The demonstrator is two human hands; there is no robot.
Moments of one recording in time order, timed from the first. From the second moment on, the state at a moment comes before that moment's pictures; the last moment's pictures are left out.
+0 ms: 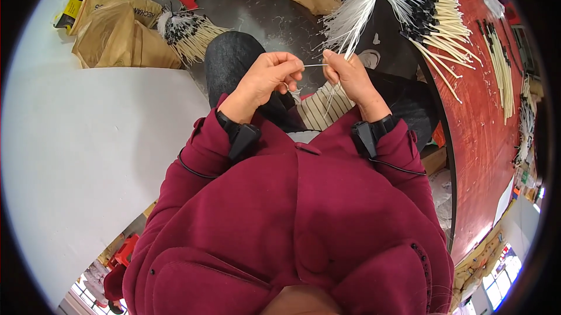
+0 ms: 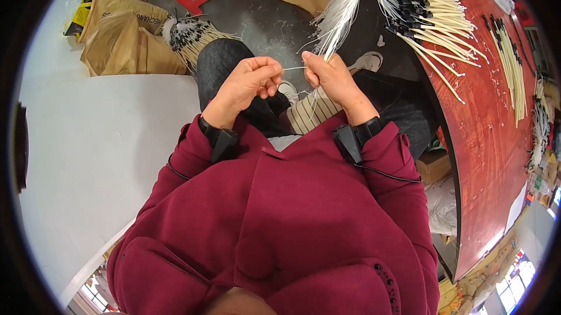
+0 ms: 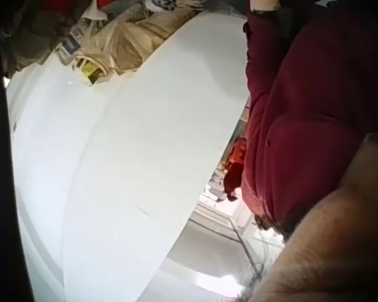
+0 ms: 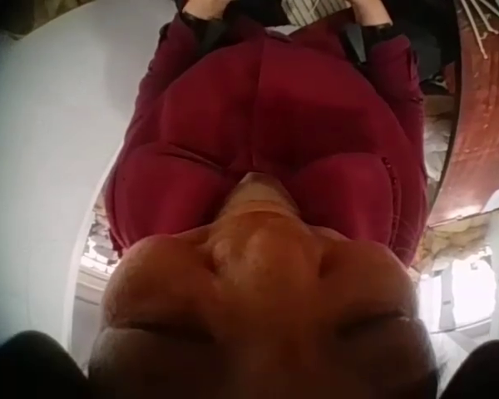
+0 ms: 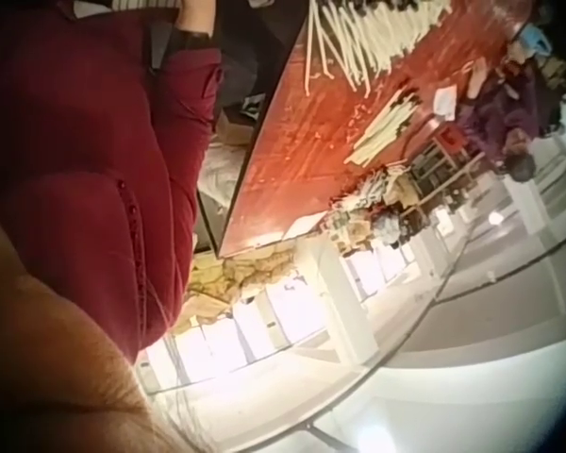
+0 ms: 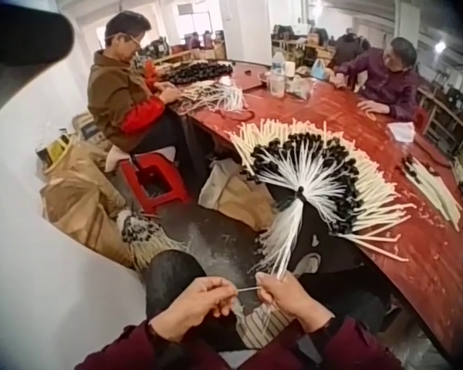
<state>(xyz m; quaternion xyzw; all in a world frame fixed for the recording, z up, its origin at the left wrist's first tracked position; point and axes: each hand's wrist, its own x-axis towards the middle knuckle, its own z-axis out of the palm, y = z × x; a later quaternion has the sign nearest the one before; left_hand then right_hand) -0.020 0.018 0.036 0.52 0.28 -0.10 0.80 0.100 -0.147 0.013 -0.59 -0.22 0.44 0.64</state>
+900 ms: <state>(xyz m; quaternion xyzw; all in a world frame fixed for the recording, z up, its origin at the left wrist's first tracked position) -0.039 0.025 0.006 0.26 0.19 -0.05 0.95 0.099 -0.147 0.004 -0.51 -0.19 0.47 0.70</state>
